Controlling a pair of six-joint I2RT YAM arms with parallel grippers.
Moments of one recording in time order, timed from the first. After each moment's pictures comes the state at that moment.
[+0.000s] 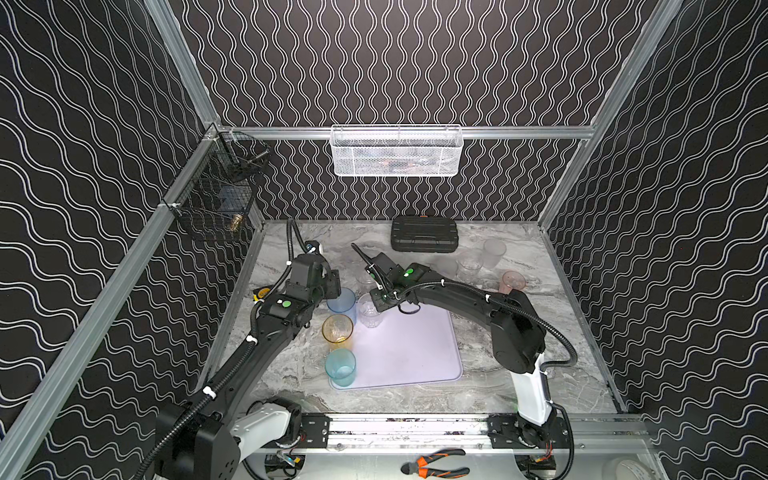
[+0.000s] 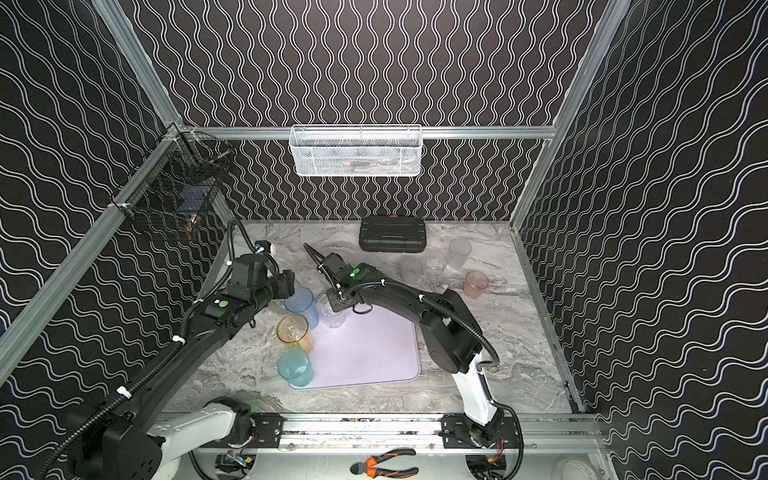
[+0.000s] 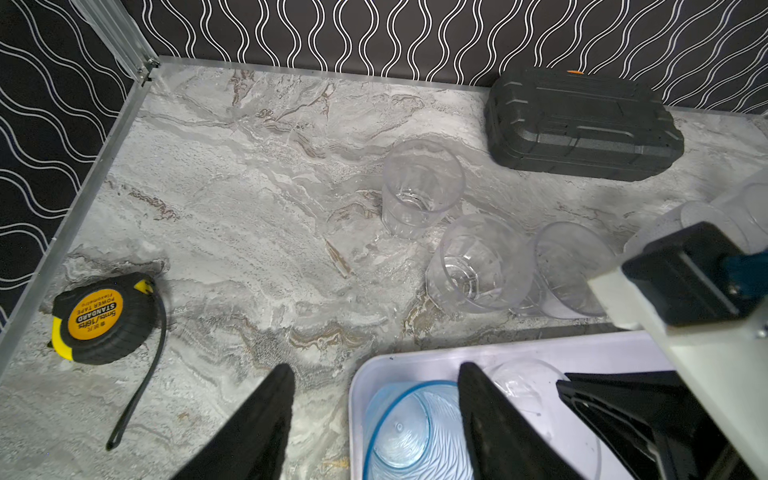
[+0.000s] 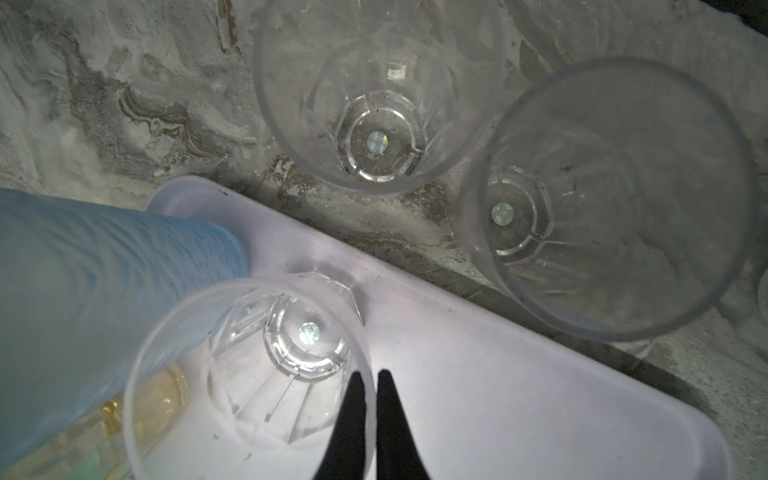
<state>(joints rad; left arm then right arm) -0.24 1.13 0.91 -0.42 -0.19 -0.29 0.90 2.07 1.72 -0.75 0.16 0.36</state>
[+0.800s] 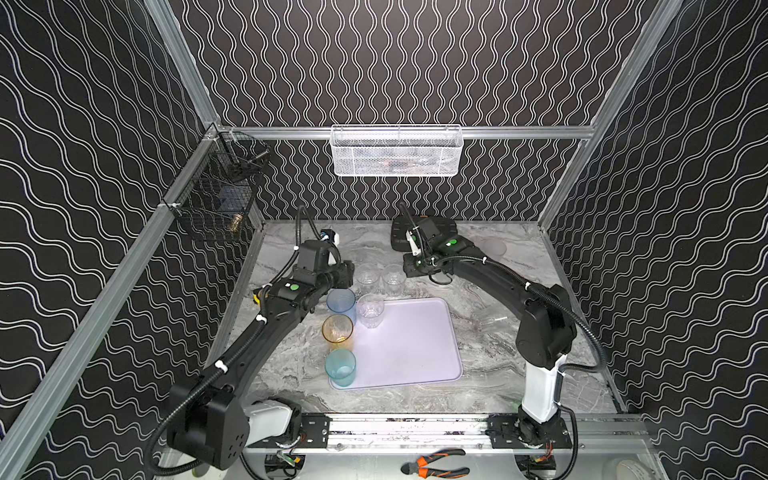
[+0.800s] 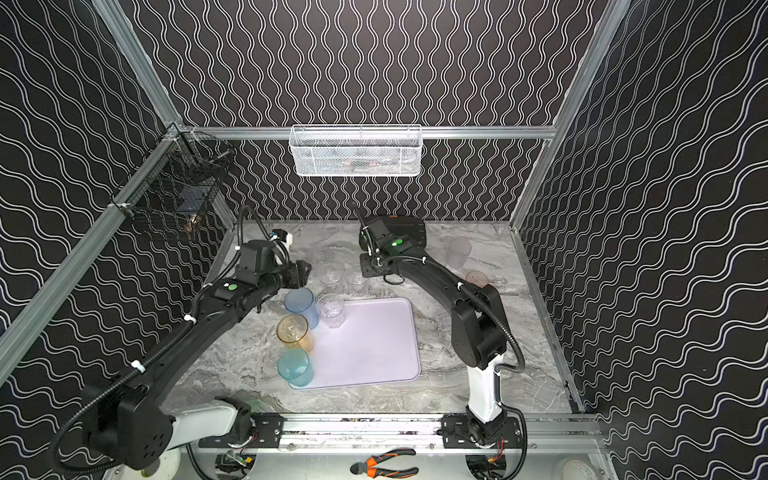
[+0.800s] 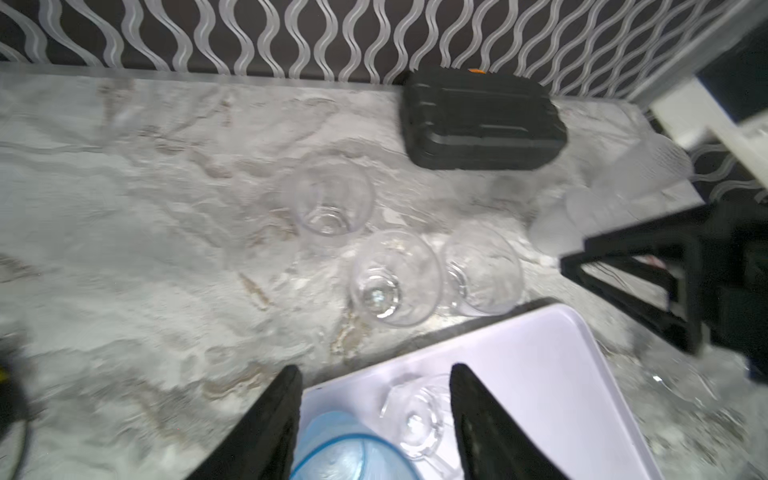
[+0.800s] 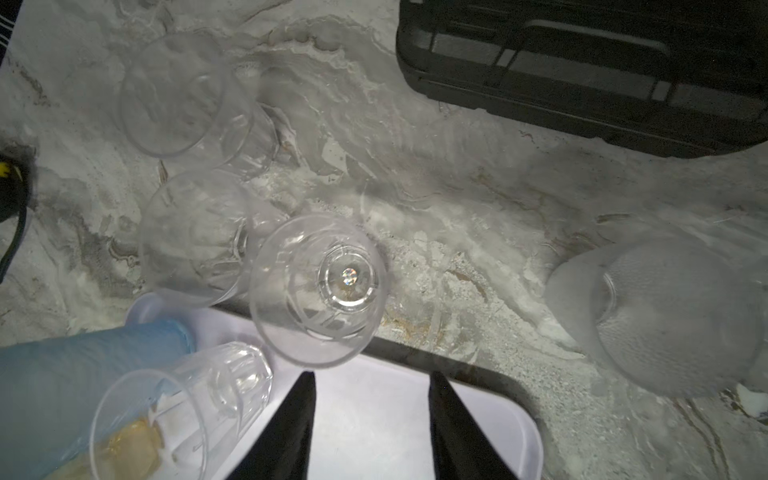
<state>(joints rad) -0.27 1.28 1.04 -0.39 0.06 -0.26 0.62 1.97 1.74 -0.75 0.04 0.35</state>
